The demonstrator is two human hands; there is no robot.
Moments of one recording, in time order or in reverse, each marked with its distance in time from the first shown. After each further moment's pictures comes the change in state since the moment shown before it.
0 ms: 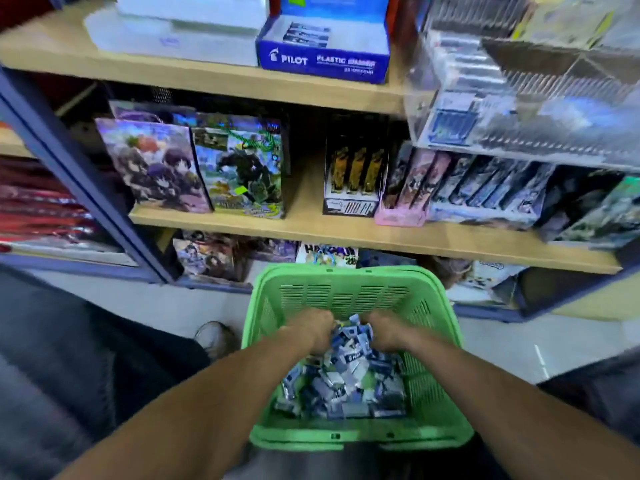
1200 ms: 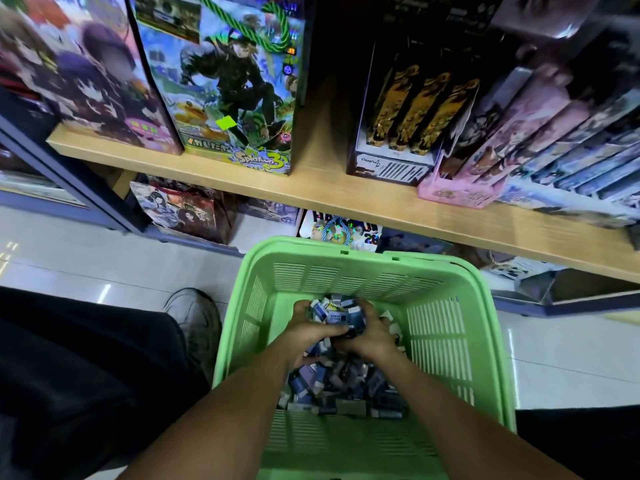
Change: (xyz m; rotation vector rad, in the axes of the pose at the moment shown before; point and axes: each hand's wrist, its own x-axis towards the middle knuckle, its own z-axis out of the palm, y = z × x) left_hand 0.104 -0.042 0.121 -1.669 -0.141 -0.444; right_hand 0.071 -0.003 0.085 0.748 0.000 0.338
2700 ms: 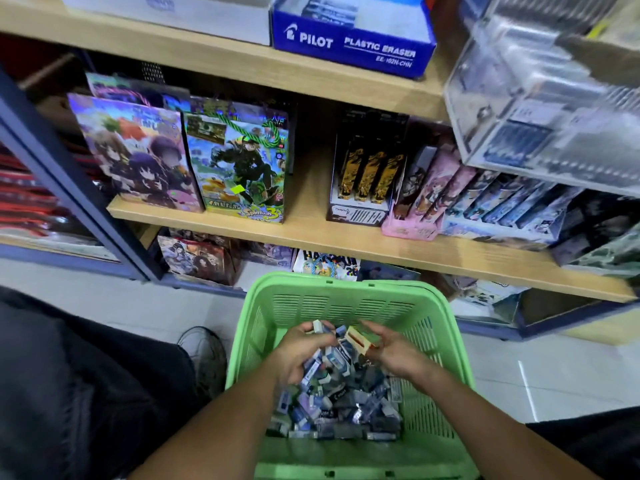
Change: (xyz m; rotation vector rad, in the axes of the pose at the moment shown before) left_hand -0.071 0.033 0.006 -0.069 -0.073 0.222; right_hand -0.088 -0.015 -0.077 0.170 -0.103 -0.170
